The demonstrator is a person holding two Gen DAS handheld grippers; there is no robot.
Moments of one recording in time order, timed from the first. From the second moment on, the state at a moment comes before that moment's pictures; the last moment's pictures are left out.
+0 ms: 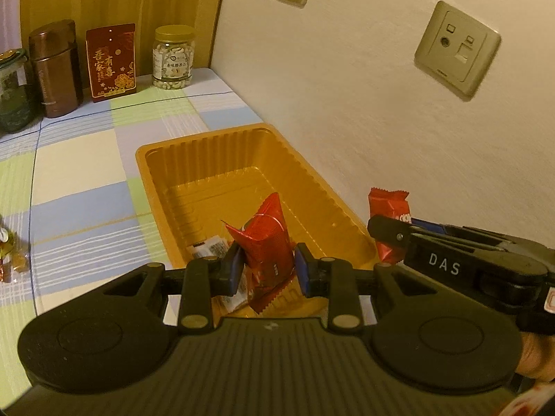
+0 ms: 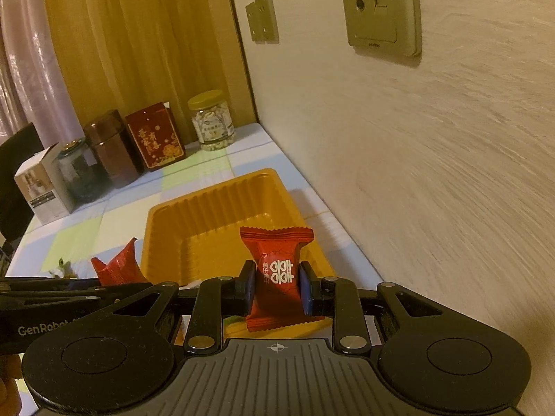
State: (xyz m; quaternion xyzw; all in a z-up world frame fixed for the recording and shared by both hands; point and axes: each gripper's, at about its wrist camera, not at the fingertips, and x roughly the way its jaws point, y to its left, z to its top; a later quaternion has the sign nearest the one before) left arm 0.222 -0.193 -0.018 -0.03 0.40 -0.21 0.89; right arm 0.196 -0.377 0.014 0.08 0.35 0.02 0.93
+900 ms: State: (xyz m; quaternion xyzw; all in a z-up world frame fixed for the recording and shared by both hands) left arm 0.260 -0.187 -0.046 -0.04 0.42 -0.19 0.89; right arm 0.224 -0.377 -0.007 0.07 0.37 0.01 0.93
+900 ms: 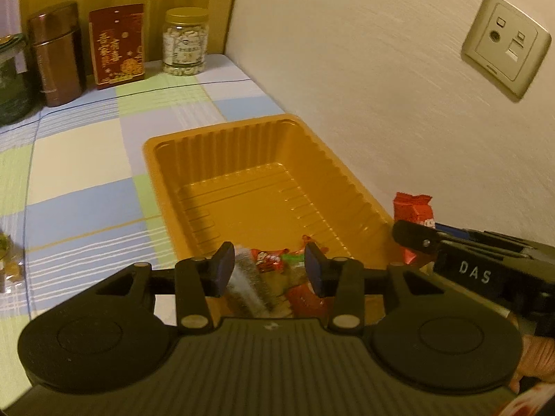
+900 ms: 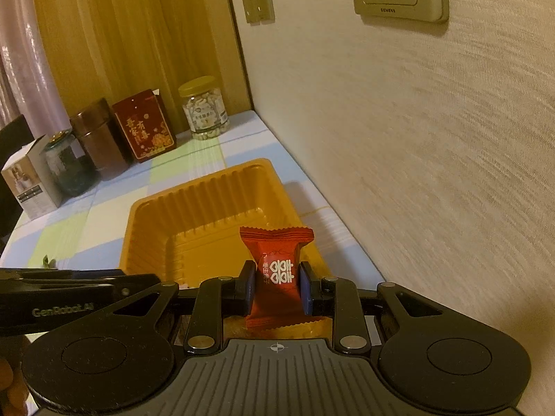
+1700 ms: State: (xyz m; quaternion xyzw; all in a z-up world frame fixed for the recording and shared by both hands) left arm 0.219 -0.141 -0.043 -0.03 0.40 -0.14 0.90; right arm 0.221 -0.377 -0.001 0.13 0.35 0.02 0.93
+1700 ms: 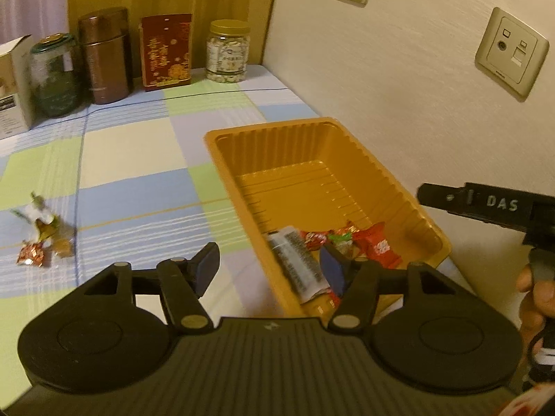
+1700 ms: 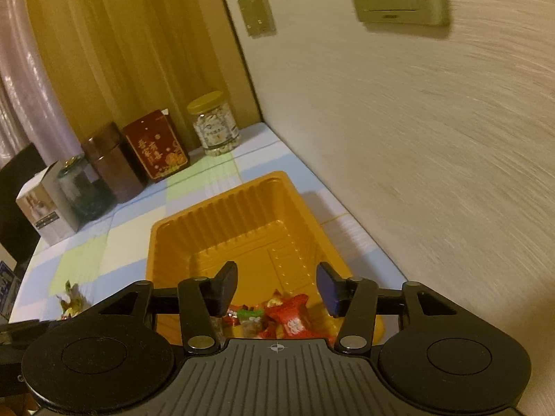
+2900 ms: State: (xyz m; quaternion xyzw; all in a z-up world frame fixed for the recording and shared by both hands) left arm 0.064 -0.015 0.002 -0.08 0.37 -0.04 0.93; right arm 0.089 -0.285 0.046 0.11 0.35 0.07 0.93
